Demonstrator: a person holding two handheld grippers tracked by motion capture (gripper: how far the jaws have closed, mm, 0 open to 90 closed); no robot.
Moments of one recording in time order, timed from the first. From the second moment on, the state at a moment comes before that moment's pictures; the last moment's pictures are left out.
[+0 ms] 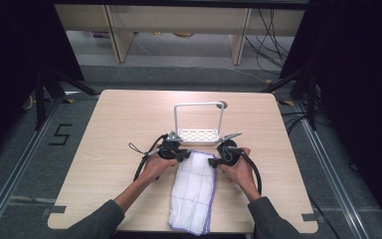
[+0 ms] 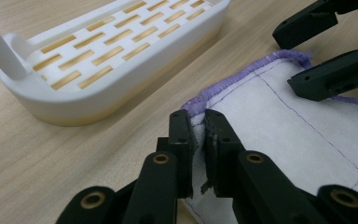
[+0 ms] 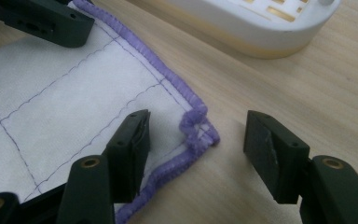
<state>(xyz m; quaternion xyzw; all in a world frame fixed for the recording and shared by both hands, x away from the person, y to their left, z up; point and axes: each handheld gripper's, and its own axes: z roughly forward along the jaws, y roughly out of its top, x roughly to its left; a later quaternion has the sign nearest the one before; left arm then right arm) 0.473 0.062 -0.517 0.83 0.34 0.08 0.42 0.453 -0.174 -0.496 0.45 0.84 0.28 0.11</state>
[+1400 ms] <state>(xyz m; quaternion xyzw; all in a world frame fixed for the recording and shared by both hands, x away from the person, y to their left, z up) 0.456 0.075 -0.501 0.83 0.34 0.08 0.44 0.440 -0.167 -0.484 0.38 0.86 0.33 0.12</state>
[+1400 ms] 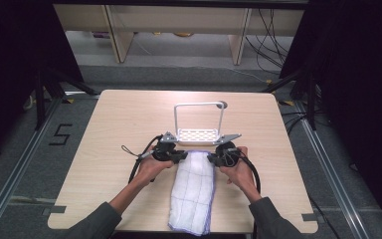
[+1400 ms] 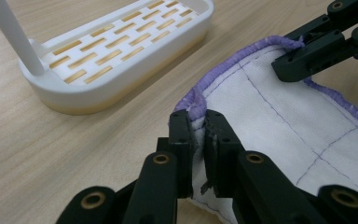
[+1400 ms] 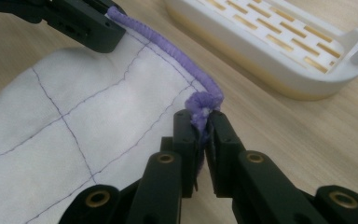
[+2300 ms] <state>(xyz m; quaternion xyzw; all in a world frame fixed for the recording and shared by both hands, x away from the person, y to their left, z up) 0.433 0.084 -0.453 0.81 0.31 0.09 0.49 0.422 -0.169 -0.431 0.34 0.85 0.39 0.13</state>
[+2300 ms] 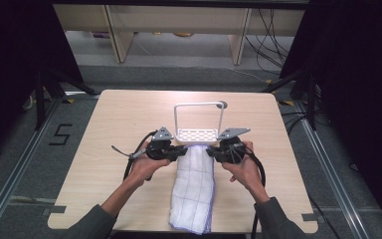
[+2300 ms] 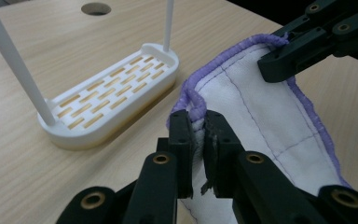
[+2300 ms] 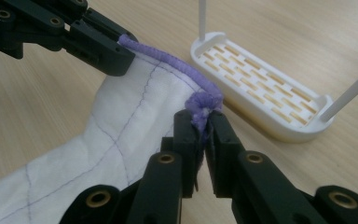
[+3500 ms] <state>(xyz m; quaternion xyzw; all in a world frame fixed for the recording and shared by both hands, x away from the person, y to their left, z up) 0.418 0.090 -0.361 0.78 0.27 0.13 0.55 0.414 -0.182 -0.350 0.31 0.81 0.46 0.17</state>
